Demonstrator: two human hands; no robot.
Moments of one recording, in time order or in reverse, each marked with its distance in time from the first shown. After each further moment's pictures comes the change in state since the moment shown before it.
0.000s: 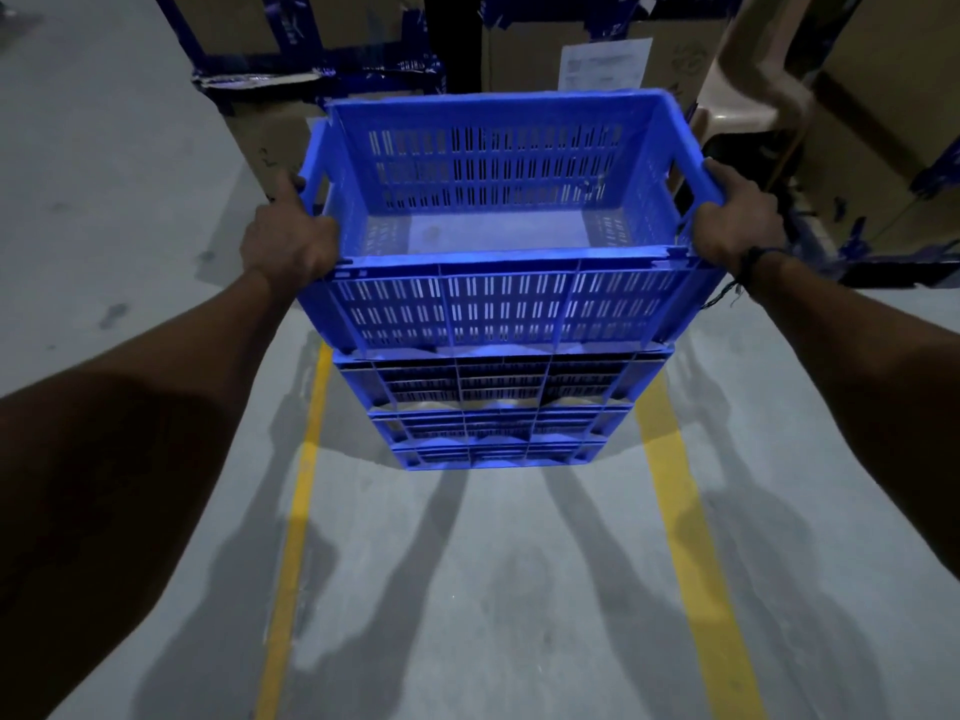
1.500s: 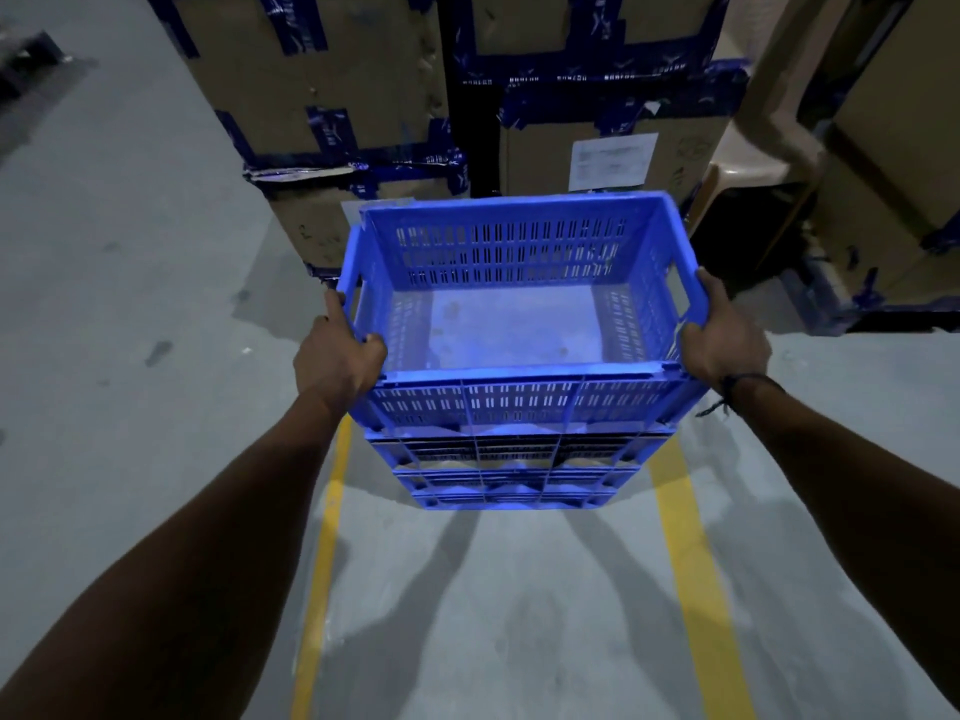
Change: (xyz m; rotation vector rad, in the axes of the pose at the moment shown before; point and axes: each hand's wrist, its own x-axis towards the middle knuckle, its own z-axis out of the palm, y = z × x) left_hand 0.004 0.000 0.004 0.054 -0.043 0.024; right_hand 0.002 -0.012 -0.003 -0.212 -0.025 -0.076
